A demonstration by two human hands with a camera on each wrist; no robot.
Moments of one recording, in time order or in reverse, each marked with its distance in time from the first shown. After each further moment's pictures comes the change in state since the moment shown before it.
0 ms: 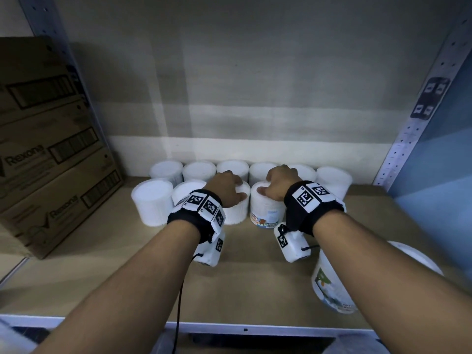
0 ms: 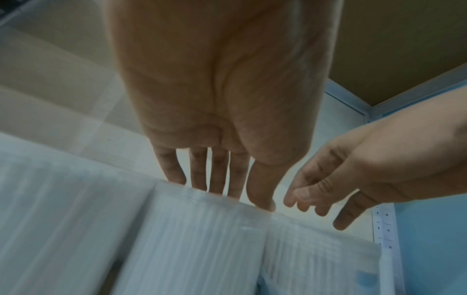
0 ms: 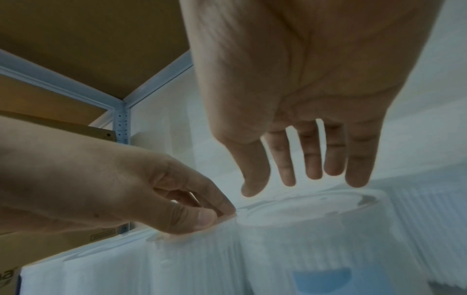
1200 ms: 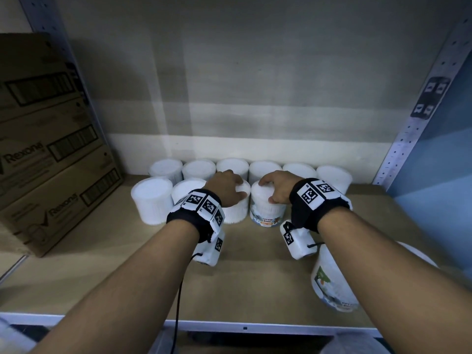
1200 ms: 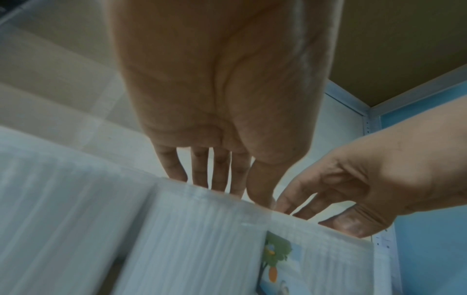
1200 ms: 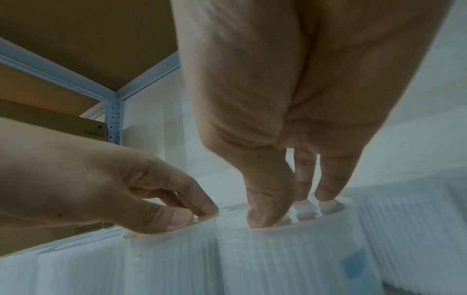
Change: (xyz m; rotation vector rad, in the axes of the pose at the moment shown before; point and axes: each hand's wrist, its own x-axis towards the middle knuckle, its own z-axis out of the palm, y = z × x) left_hand 0.001 -0.001 0.002 0.033 -0.004 0.016; right_hand -0.001 0.012 -0.001 0.036 -0.111 -0.165
